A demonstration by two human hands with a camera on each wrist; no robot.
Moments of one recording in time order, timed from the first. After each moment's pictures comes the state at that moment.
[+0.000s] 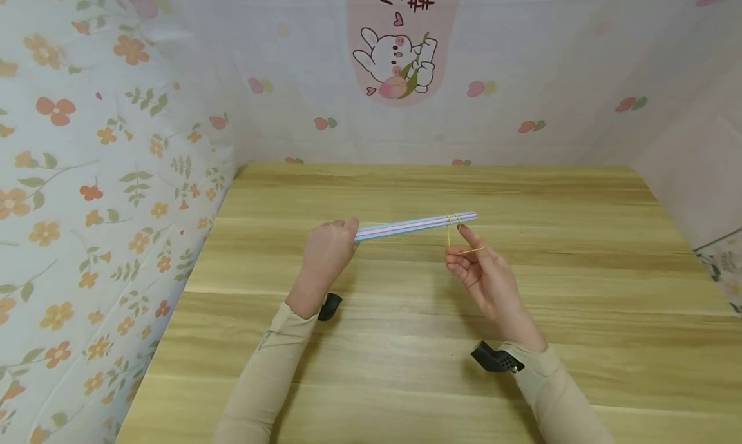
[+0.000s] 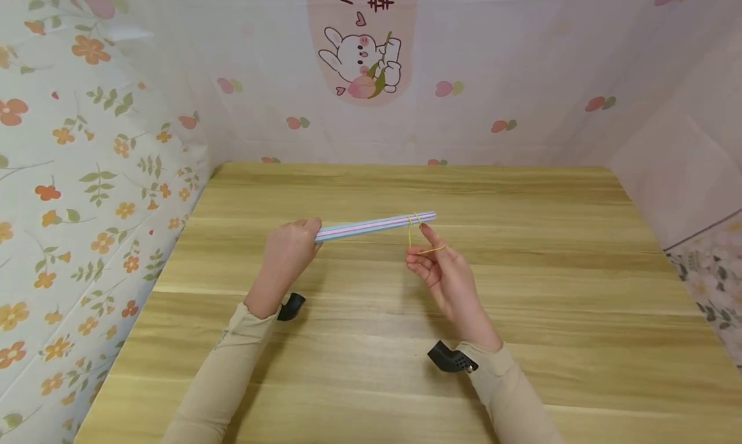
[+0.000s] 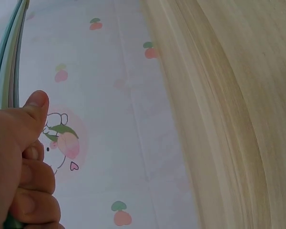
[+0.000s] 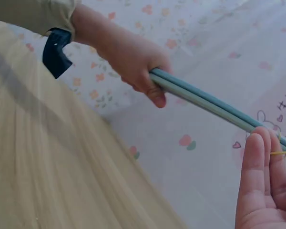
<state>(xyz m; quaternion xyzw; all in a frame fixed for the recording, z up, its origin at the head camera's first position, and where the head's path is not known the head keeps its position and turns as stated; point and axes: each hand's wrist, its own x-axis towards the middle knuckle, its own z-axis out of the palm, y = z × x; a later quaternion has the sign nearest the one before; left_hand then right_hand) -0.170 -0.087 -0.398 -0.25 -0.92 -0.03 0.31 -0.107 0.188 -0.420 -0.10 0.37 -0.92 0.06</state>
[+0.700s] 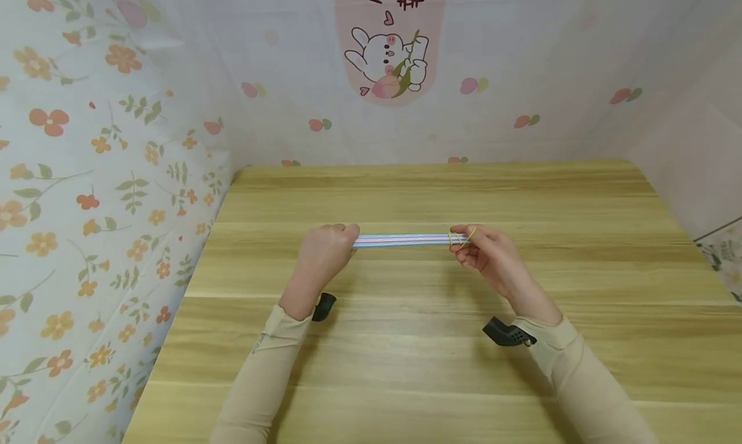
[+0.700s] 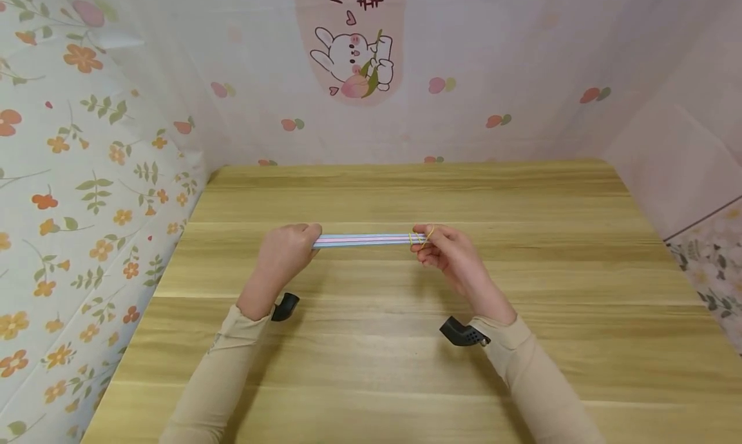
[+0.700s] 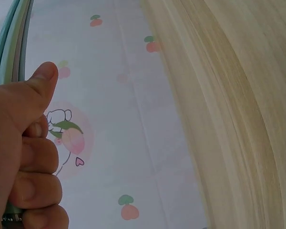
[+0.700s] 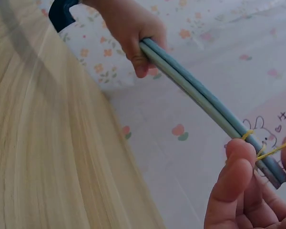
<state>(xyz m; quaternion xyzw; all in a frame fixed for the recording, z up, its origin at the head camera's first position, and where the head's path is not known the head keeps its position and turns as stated) -0.167 -0.094 -0.394 -0.33 -0.90 -0.03 0.29 -0.125 0.213 -0.398 -0.06 0.54 -0.83 0.12</state>
